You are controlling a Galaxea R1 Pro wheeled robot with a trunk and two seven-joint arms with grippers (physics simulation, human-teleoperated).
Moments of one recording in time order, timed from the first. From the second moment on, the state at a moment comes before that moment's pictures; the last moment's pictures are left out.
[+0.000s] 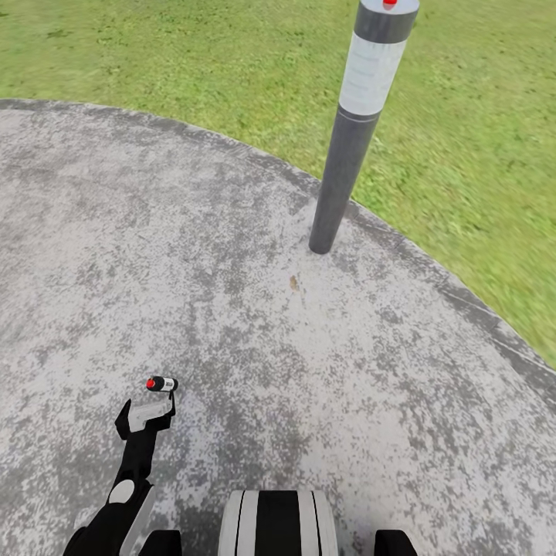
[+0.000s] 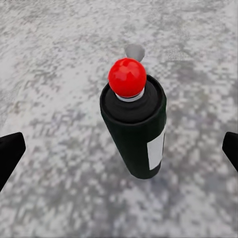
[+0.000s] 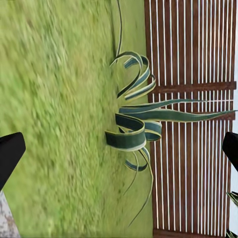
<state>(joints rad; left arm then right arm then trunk) -0.36 0.04 0.06 -0.84 0.03 -0.48 0.20 -0.23 -0.79 -0.23 -0.38 0.00 -0.33 -0.54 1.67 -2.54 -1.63</state>
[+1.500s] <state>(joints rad) -0.36 0.04 0.06 -0.84 0.03 -0.48 0.20 -0.23 -0.79 -0.23 -0.38 0.00 -0.33 -0.54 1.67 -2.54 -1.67</state>
